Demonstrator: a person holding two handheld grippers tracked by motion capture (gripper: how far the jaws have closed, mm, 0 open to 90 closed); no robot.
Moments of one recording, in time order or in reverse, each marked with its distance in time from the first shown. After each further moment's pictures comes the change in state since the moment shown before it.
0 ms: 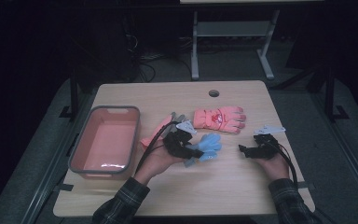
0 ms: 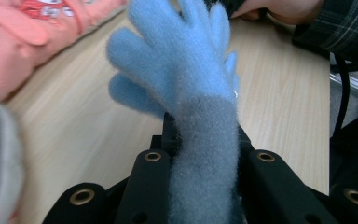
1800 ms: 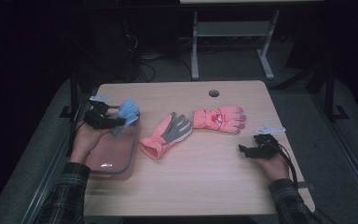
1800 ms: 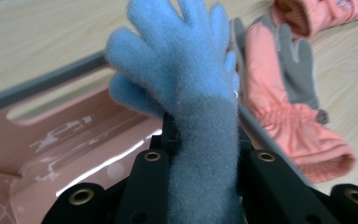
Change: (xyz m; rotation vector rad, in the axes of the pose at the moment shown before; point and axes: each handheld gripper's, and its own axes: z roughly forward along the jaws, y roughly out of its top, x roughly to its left) left arm 0.136 -0.106 -0.157 -0.060 0.436 -0.344; right arm 0.000 0.000 0.000 0.000 -0.001 0.001
